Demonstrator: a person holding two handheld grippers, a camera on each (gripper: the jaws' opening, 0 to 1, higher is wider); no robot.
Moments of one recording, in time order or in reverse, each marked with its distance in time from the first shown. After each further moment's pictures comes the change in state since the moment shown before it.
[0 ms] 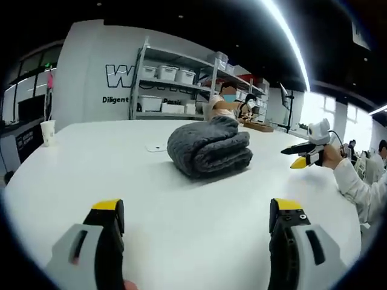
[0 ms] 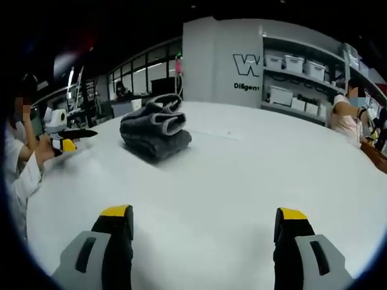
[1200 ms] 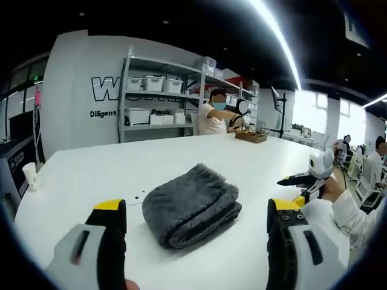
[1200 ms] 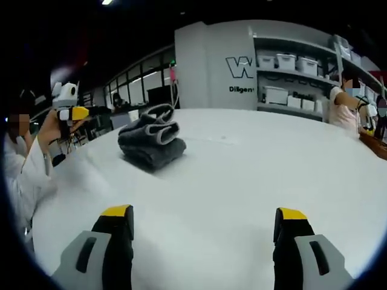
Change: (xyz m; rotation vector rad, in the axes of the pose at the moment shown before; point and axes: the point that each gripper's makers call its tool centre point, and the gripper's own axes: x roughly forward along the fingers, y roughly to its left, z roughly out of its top) left arm 0.073 -0.055 0.118 0.063 -0.024 -0.068; right arm -0.009 -0.010 0.009 0.077 -0.058 0.009
